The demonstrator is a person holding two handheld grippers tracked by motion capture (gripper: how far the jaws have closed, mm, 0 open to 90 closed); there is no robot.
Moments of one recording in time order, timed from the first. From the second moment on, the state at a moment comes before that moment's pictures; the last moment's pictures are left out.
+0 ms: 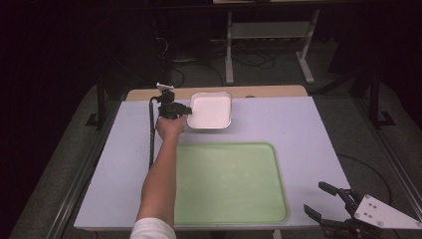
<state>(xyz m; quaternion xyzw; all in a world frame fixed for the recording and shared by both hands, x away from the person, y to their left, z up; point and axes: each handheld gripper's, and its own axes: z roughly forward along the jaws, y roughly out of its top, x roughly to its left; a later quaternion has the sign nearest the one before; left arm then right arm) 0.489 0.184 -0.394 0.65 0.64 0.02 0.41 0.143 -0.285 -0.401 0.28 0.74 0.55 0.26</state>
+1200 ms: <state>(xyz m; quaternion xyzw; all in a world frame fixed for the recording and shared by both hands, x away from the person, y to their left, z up) 0.370 0.203 -0.415 0.63 0.62 -0.03 0.45 0.141 -0.276 -0.403 0.27 0.75 0.54 0.25</state>
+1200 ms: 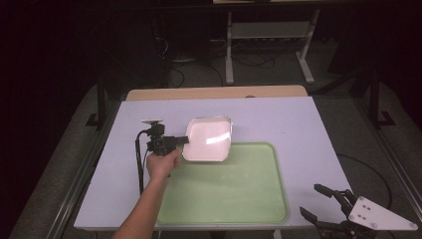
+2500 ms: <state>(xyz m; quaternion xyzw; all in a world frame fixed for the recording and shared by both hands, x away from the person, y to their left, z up) 0.289 0.183 -0.445 0.68 0.62 0.03 0.39 0.138 -0.272 -0.403 0.28 0.76 0.53 0.26</state>
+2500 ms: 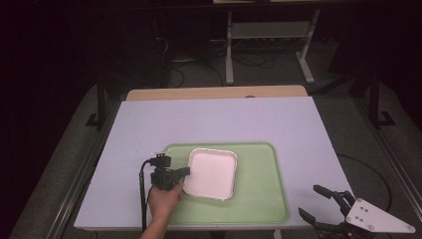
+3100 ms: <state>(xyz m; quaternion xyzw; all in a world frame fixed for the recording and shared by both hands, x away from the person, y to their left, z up) 0.269 0.177 -0.443 0.71 0.61 0.02 0.35 0.136 -0.269 -0.402 0.27 0.76 0.53 0.26</state>
